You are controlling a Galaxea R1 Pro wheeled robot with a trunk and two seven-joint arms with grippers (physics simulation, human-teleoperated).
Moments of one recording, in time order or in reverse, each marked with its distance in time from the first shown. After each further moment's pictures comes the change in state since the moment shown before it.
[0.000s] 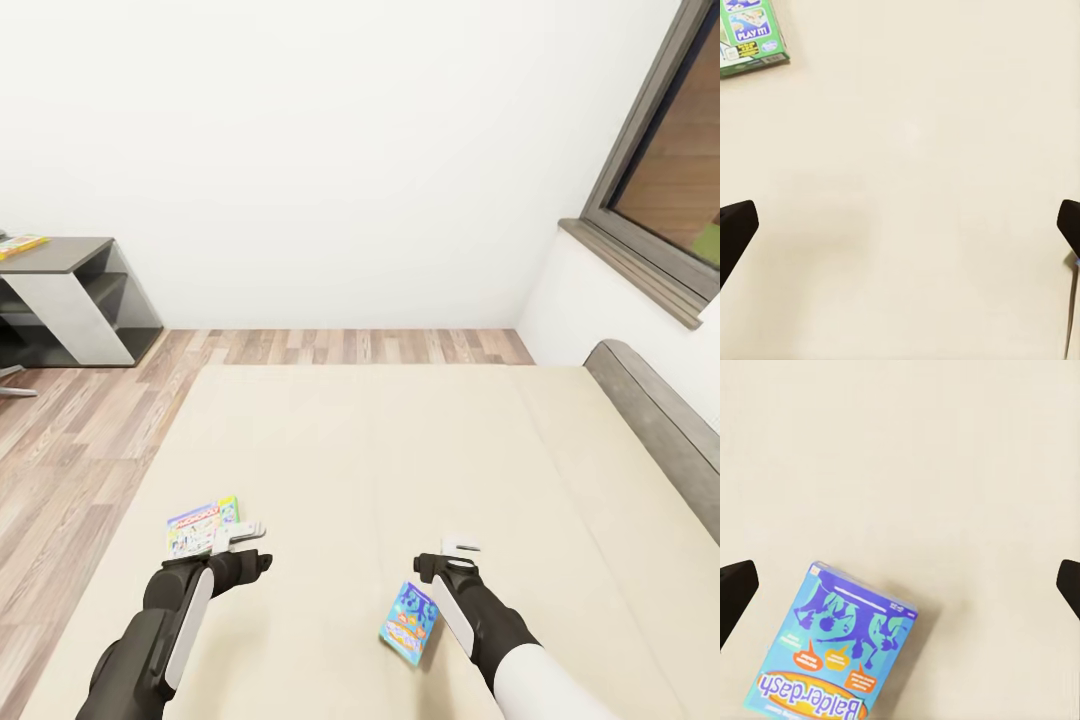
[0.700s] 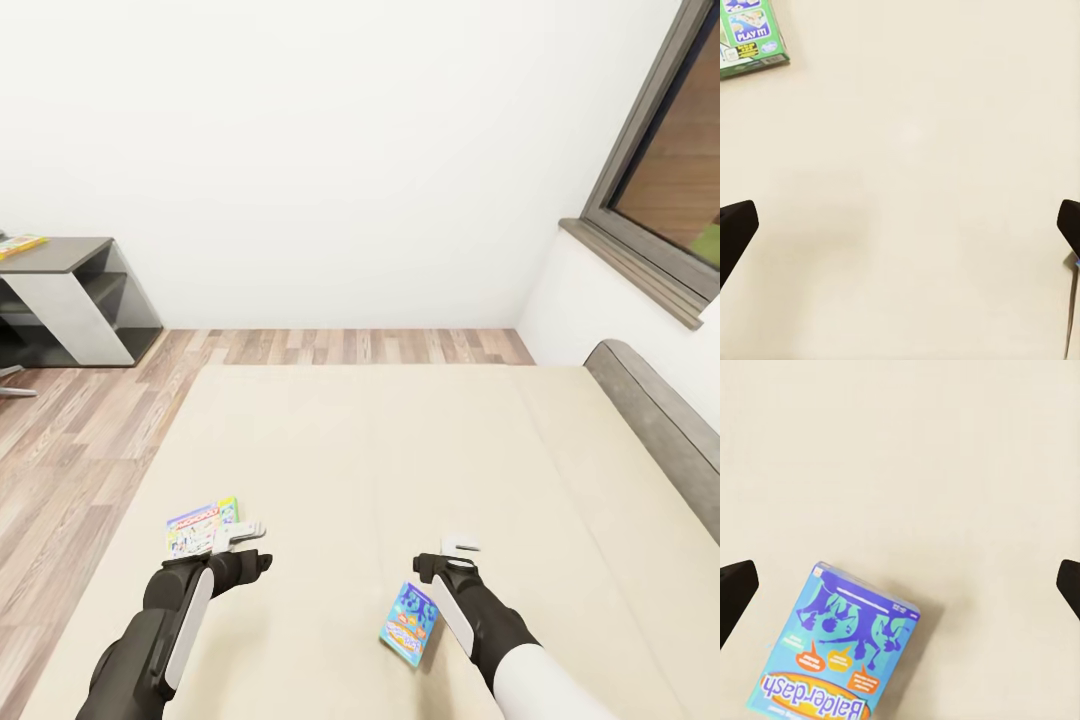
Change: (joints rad) left arm 0.000 0.000 0.000 0.000 0.000 0.000 0.000; right arm 0.000 0.001 -0.001 0.000 -0.004 0.001 0.001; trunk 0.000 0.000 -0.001
